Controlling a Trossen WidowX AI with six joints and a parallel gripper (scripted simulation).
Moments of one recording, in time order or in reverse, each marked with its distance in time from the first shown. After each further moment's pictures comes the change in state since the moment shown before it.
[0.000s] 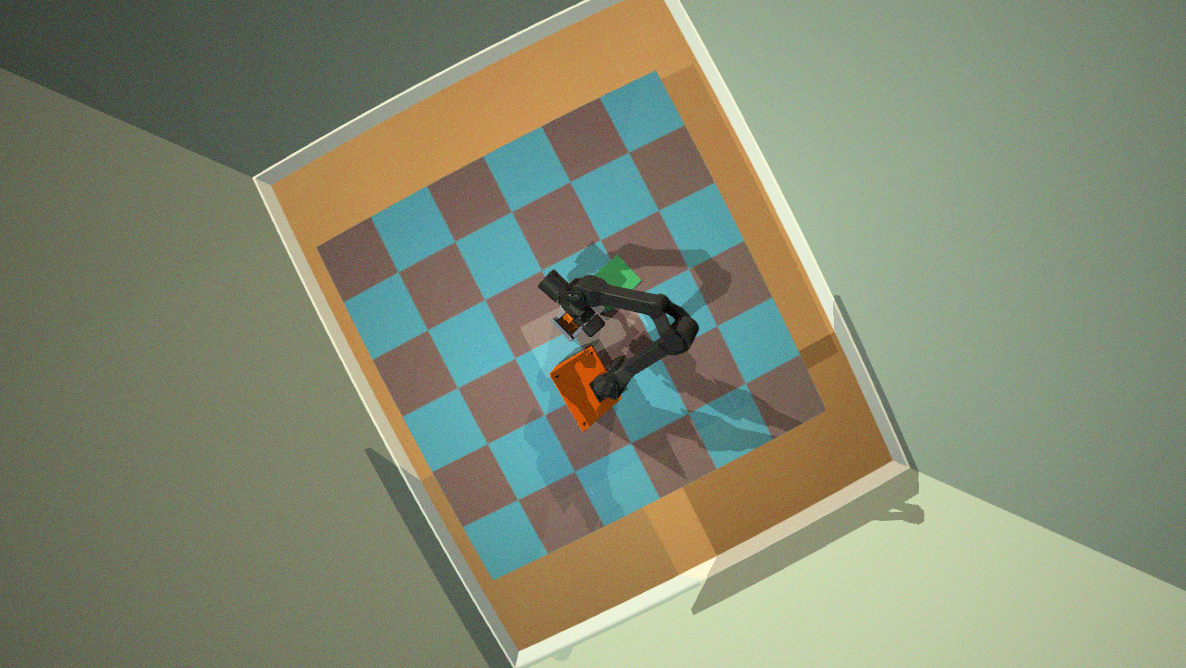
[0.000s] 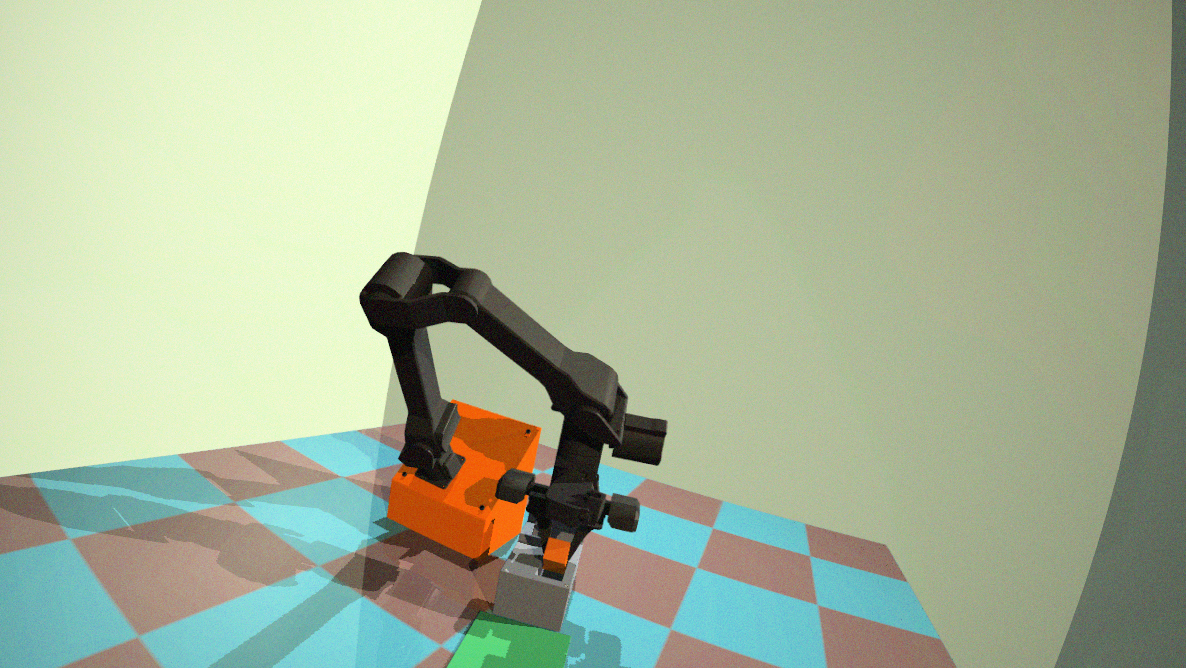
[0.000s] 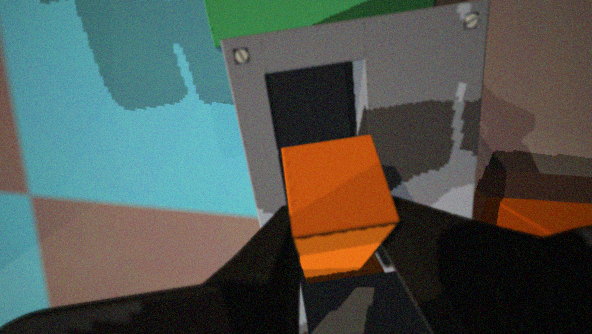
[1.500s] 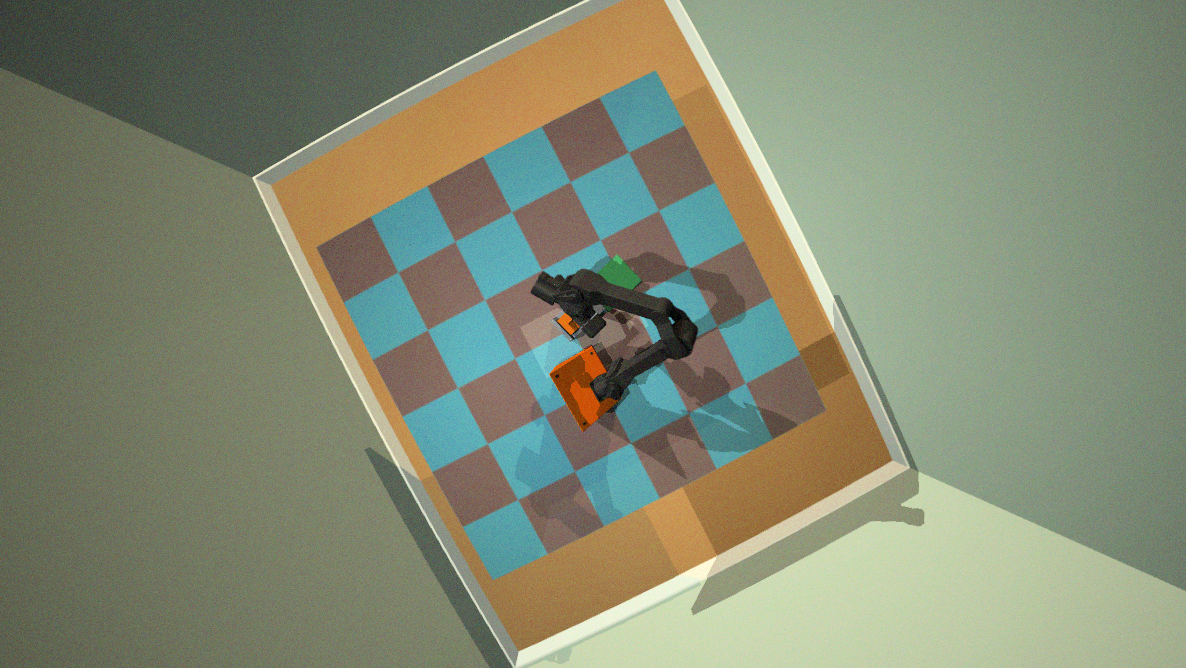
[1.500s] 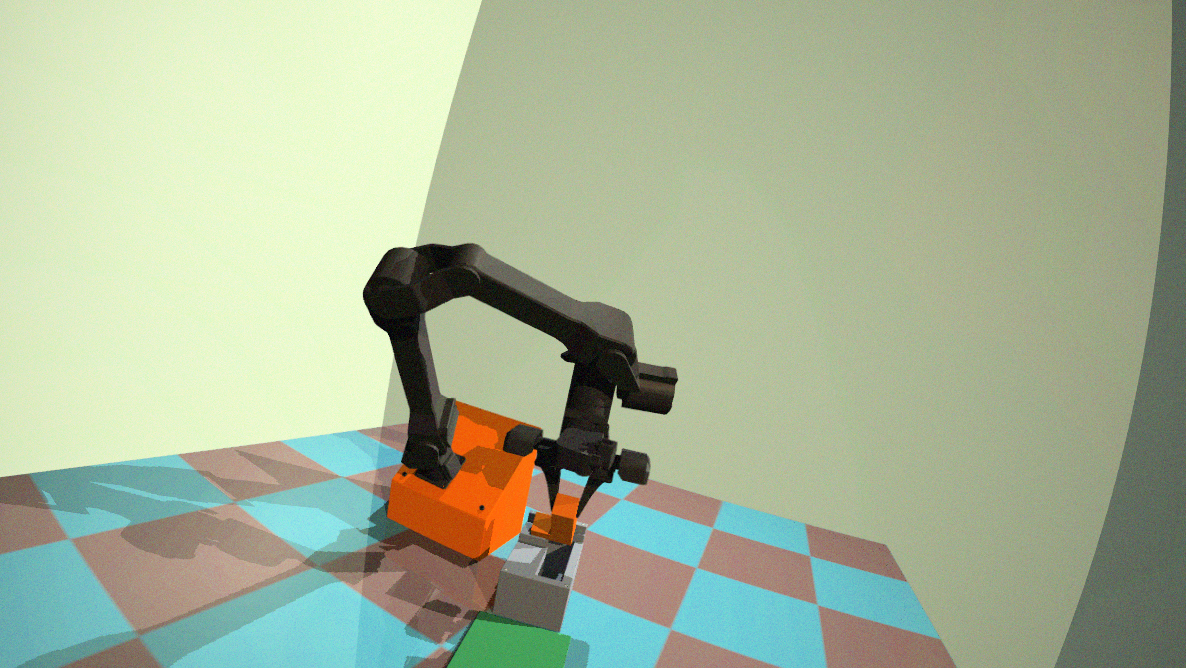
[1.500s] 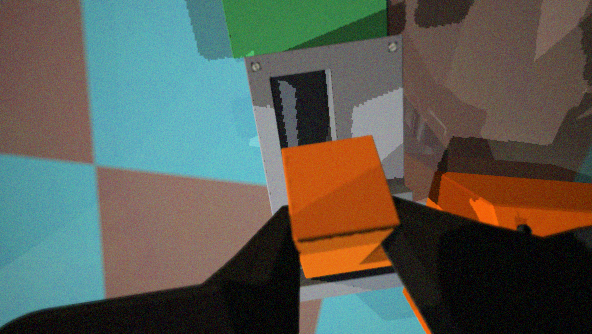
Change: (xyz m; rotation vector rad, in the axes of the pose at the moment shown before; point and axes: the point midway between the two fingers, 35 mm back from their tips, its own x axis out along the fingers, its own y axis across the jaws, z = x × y) arm -0.064 -0.001 0.000 -0.008 -0.009 -0.002
